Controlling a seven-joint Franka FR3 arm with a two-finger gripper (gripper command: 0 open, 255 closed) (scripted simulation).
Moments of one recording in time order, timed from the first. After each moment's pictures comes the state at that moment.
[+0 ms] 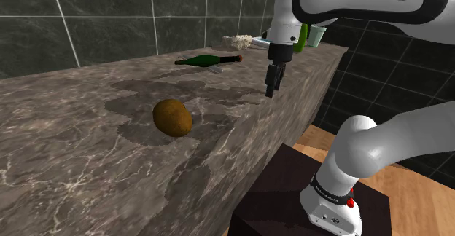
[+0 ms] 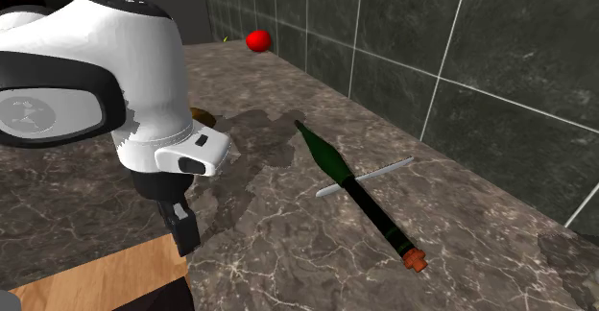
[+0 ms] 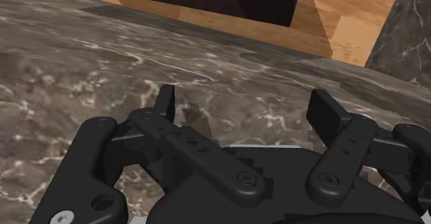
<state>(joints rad) 0.00 -0.77 0.02 -2.40 0.12 1.53 -0.12</state>
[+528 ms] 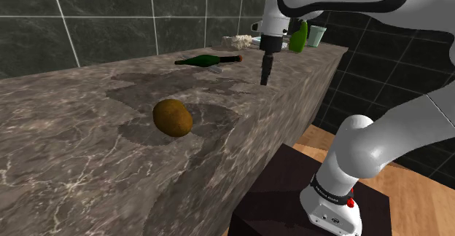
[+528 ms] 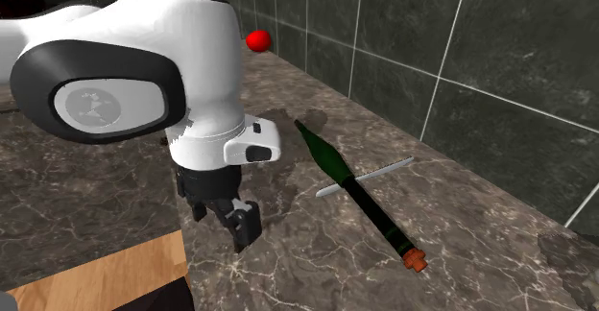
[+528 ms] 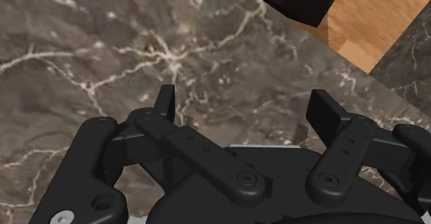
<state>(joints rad) 0.05 -0.60 -0.10 -2.26 0.02 1.60 -0.46</state>
